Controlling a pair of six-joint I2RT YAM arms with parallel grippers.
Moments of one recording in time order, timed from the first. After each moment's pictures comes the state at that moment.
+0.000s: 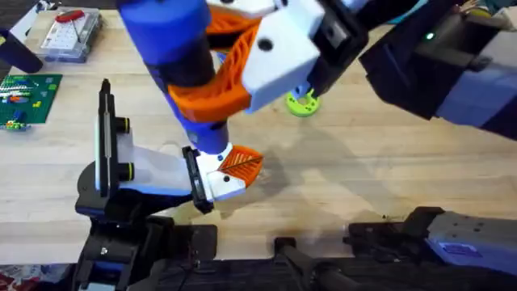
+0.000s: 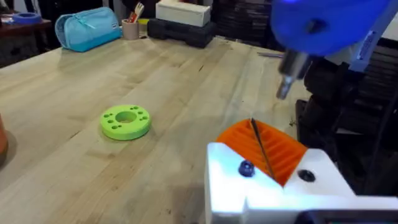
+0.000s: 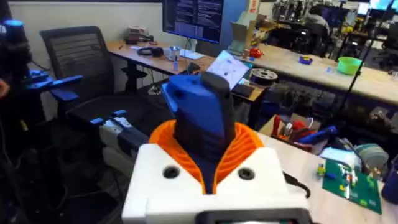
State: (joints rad) left arm -0.11 0.00 0.01 -0.11 1.13 -0.03; right arm 0.71 1.39 1.09 0.75 -1.37 0.28
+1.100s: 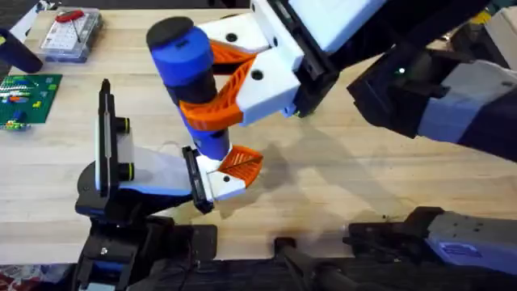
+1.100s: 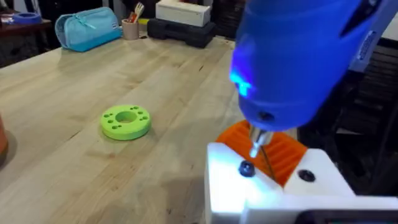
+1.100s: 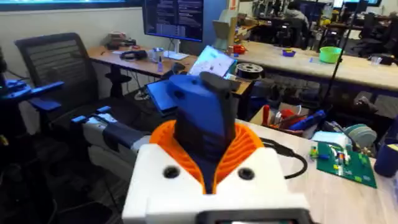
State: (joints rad) left arm -0.11 0.00 0.01 -0.11 1.13 -0.03; right arm 0.71 1.39 0.94 0.83 -1.27 0.28
